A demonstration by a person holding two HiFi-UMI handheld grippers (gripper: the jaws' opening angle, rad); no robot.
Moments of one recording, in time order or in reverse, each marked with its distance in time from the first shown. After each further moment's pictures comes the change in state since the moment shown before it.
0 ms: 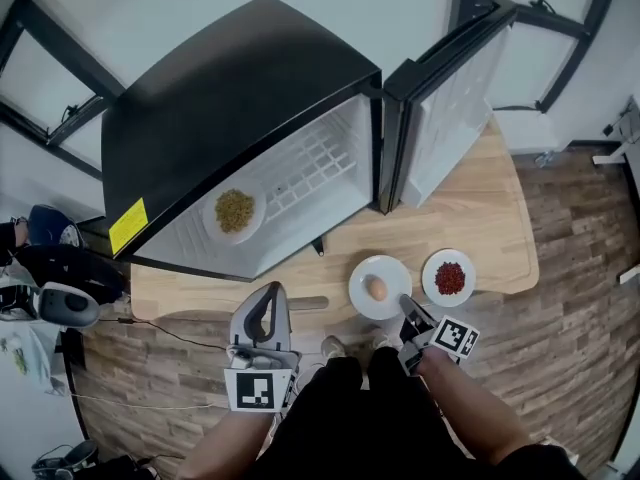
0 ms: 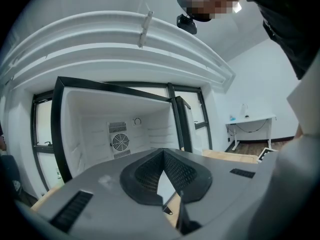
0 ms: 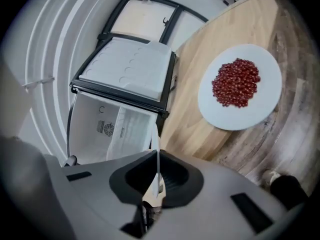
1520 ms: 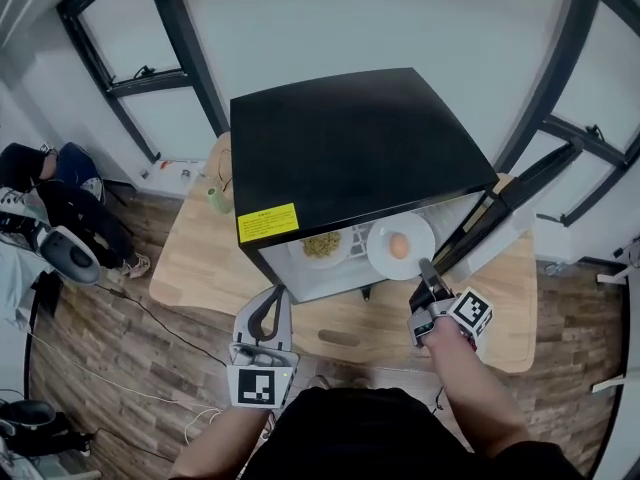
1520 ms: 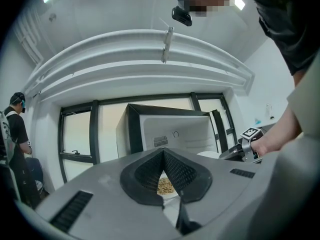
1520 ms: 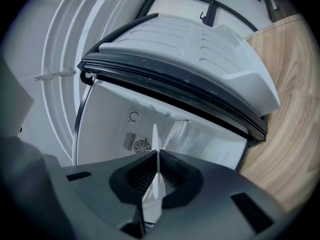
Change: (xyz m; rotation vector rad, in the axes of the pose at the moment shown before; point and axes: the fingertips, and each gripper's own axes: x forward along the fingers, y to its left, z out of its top) left arm -0.052 0.136 0.034 -0.068 -0.121 0.265; right arm 0.141 0.220 0.094 -0.160 -0.071 0.210
